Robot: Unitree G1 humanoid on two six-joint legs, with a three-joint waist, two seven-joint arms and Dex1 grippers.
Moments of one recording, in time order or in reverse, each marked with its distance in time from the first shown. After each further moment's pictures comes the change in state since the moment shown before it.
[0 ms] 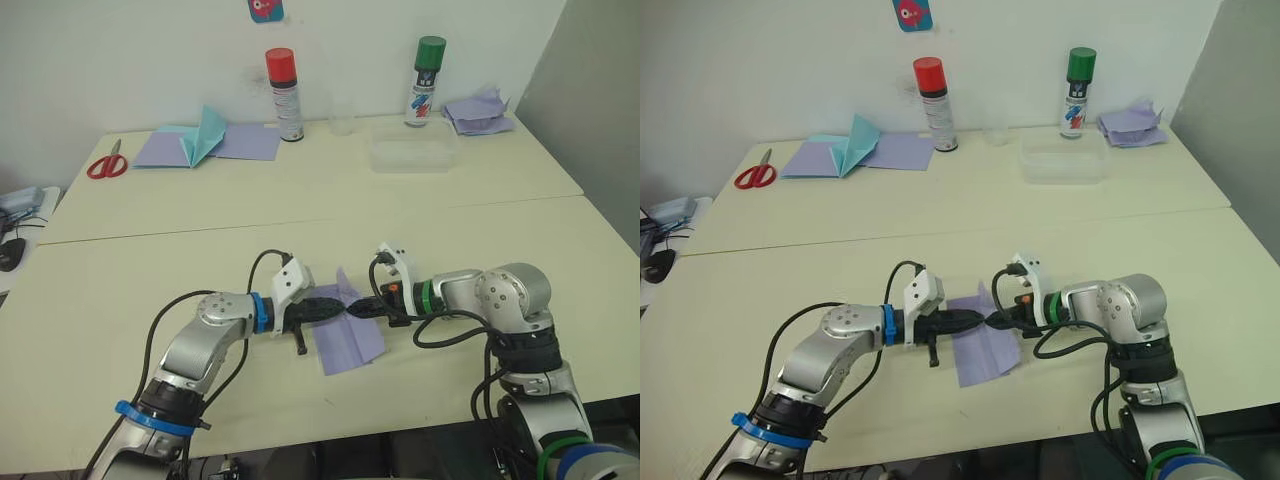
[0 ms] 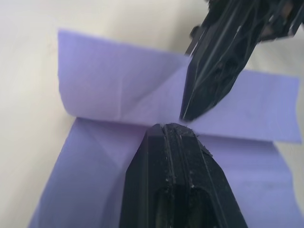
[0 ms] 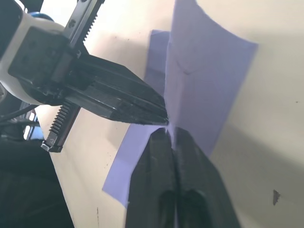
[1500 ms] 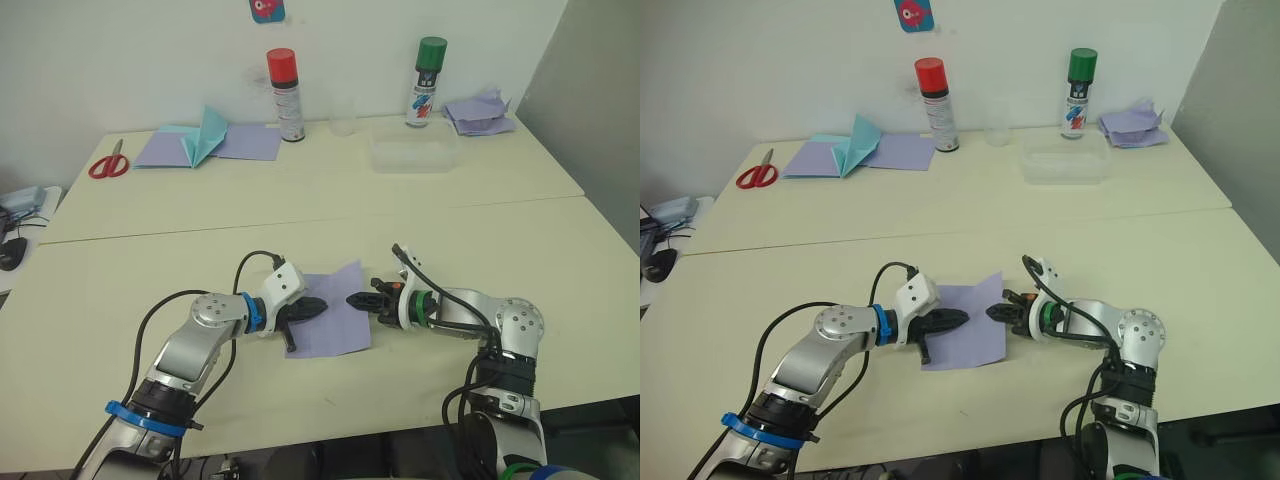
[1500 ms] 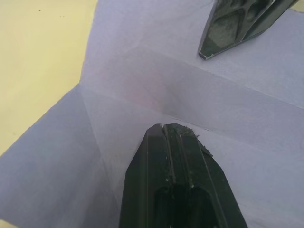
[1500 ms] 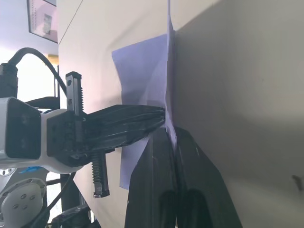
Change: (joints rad) left arm -0.003 0.038 -0.023 0.006 0.089 -0.009 0.058; right arm 0.127 0.238 -0.385 0.146 0.880 -0.011 -1.163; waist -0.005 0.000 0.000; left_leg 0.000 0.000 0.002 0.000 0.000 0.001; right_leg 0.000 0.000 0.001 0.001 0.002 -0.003
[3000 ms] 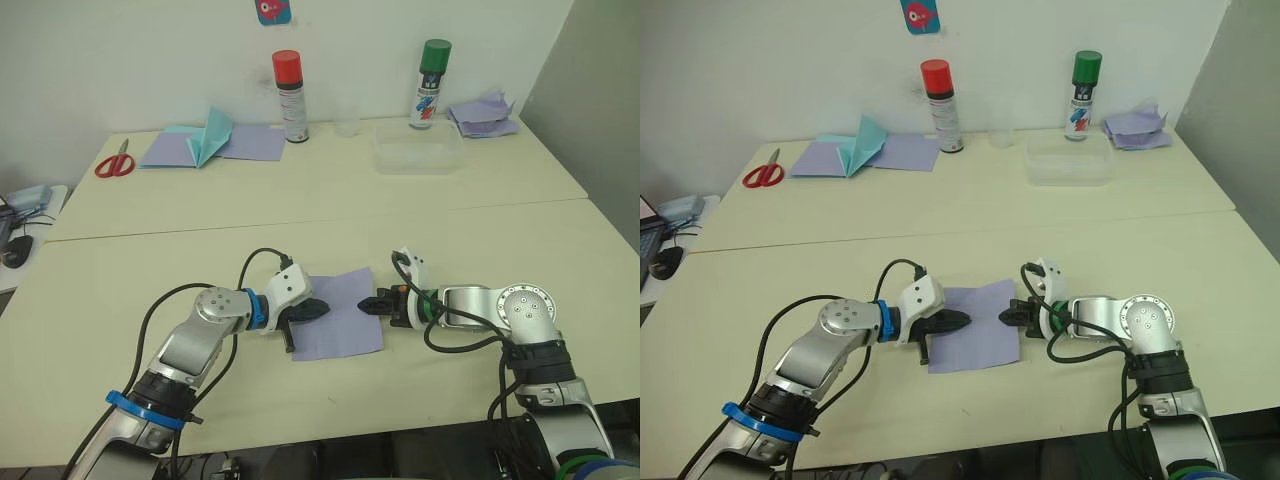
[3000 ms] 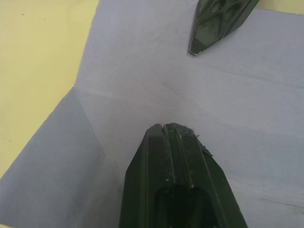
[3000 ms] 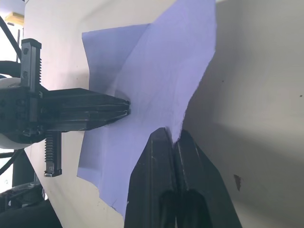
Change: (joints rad) left arm -0.045 0.016 -0.046 0.047 0.040 -0.041 -0.023; right arm -0.028 -0.343 0.374 0.024 -0.098 -0.216 0.367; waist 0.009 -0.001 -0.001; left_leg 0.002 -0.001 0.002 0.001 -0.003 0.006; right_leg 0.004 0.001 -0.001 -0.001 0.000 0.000
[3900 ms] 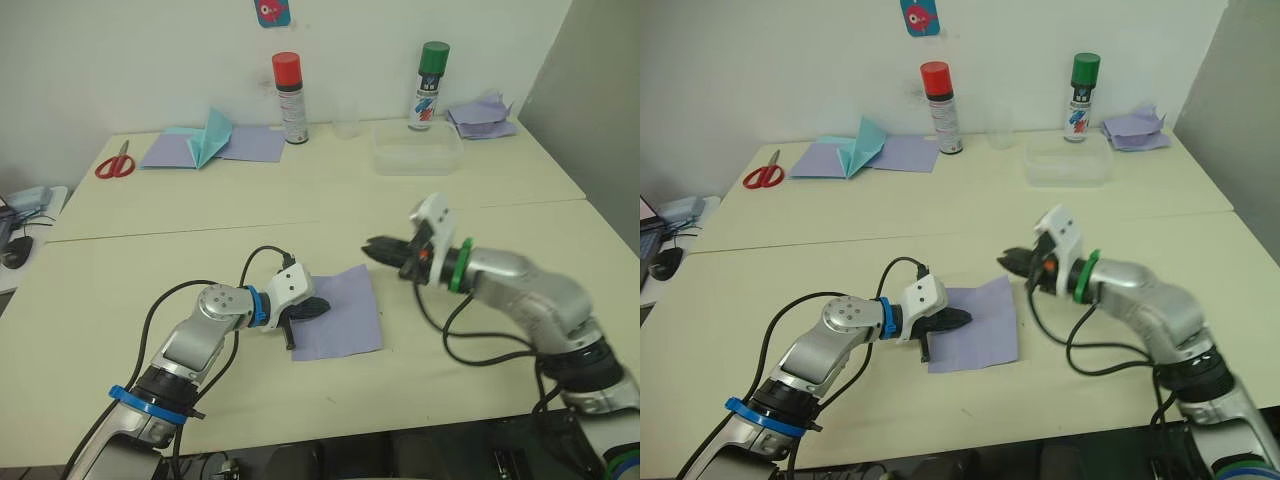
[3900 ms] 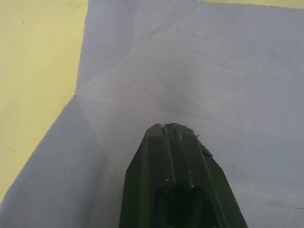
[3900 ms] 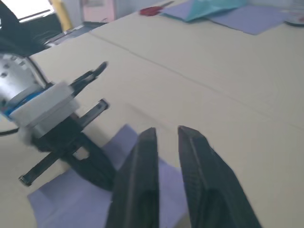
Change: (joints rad) left arm -0.025 0.003 -0.018 0.042 0.017 -0.045 -0.003; right arm 0.015 -0.190 0.339 -0.259 -0.841 -0.732 0.844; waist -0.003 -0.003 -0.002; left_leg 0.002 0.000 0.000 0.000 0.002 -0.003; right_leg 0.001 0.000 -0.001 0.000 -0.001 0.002
